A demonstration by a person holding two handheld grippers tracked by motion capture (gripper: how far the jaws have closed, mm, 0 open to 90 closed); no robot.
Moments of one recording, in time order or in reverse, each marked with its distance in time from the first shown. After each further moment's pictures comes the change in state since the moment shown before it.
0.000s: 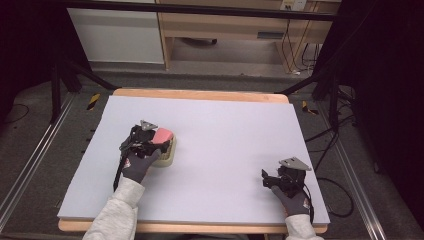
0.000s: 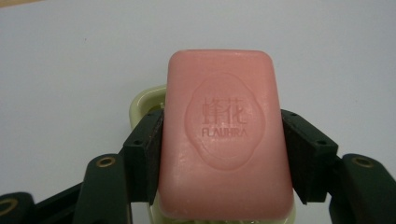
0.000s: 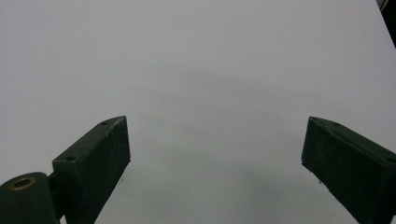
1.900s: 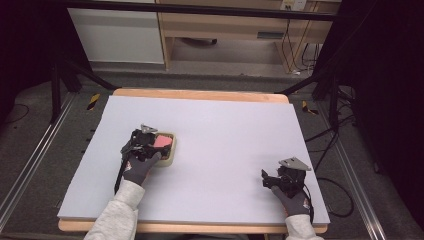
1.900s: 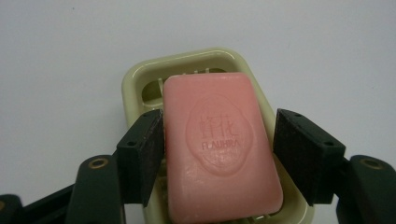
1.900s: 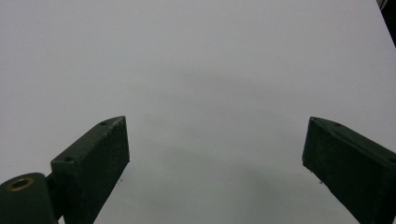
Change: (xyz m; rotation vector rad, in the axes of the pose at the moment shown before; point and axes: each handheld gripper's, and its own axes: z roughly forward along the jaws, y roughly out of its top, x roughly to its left) left arm 0.004 -0.013 0.012 0.021 -0.019 -0.035; right arm 0.000 0.000 0.000 0.001 -0.002 0.000
